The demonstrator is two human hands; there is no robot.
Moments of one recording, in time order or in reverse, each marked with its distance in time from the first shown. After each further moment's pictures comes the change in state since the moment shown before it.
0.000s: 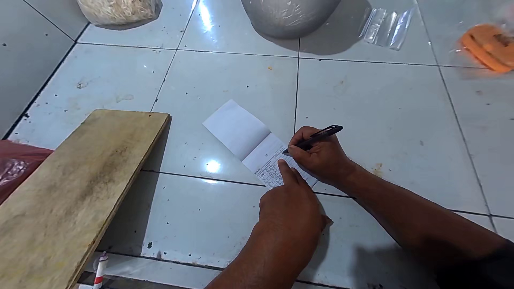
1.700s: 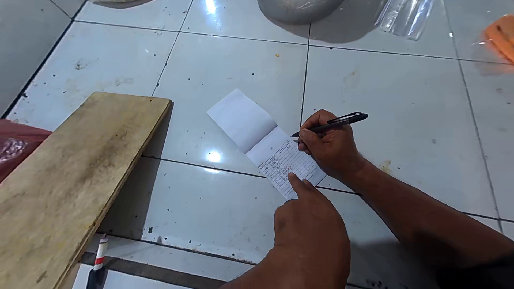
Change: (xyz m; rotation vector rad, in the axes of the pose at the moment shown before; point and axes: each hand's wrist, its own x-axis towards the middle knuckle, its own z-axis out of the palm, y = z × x) left_hand -0.031 0.026 0.003 0.107 -0.064 -0.010; right_hand 0.002 0.003 0.003 0.143 0.107 -0.018
